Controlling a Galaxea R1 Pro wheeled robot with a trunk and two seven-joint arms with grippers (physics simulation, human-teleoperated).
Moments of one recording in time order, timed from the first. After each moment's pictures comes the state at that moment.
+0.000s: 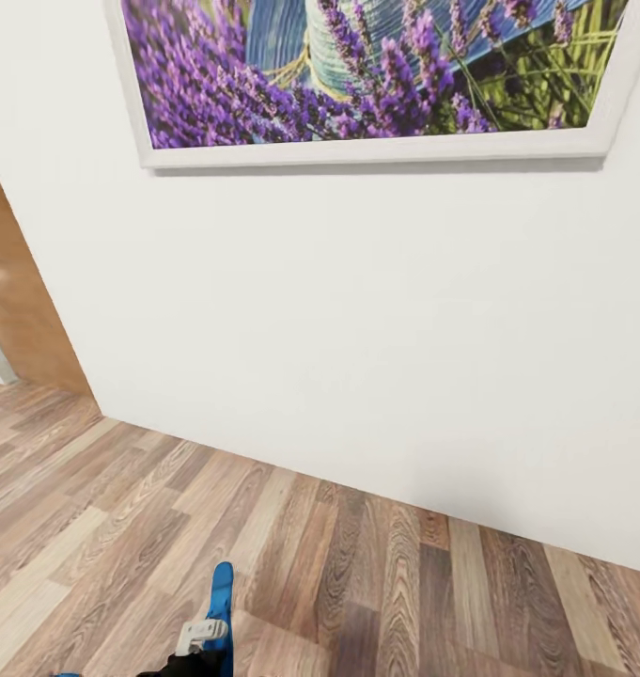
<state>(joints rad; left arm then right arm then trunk) -0.37 0.17 -0.68 -0.40 0.83 -0.01 -0.26 -0.02 -0.21 -0.15 -0.74 -0.19 0.21 0.14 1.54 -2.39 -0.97</state>
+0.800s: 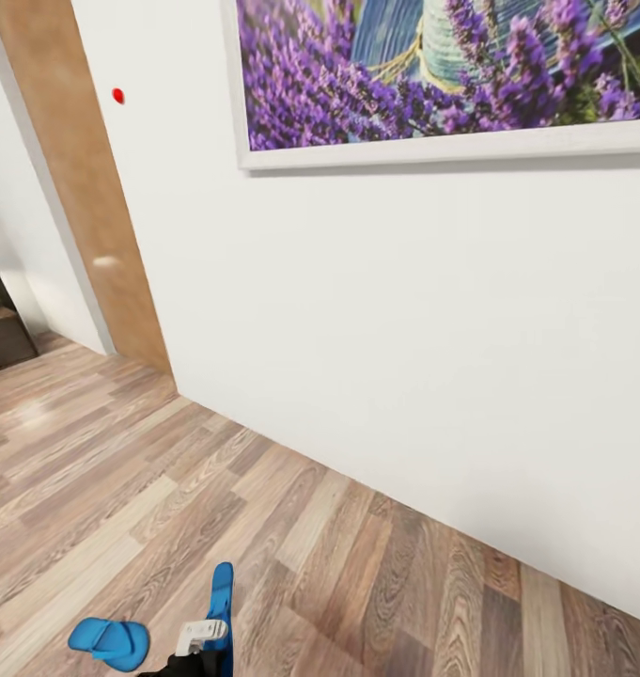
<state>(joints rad) -0.37 0.17 -0.68 -0.40 0.83 -0.01 -0.26 -0.02 -0.21 -0.15 -0.74 -0.19 0.21 0.14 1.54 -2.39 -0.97</state>
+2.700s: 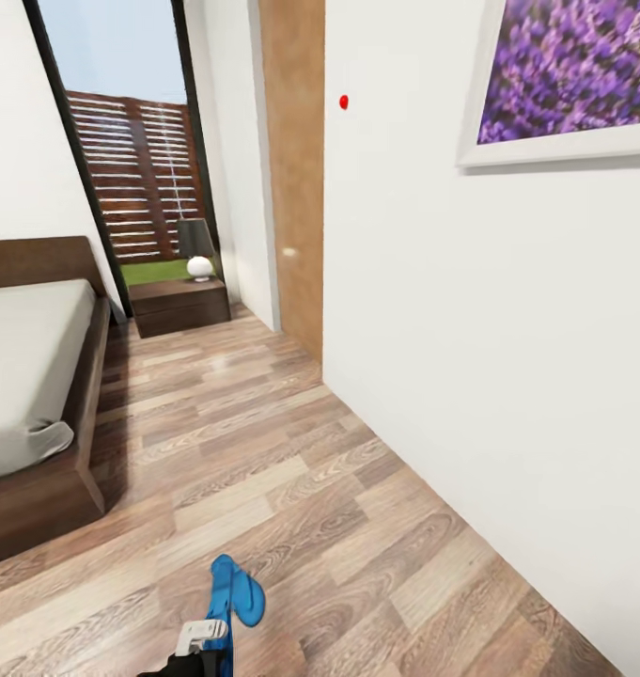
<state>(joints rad) -0.37 0.17 -0.68 -0.40 0.83 -0.01 -0.26 -0.02 -0.21 -0.15 -0.74 -0.19 0.21 0.14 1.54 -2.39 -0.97</state>
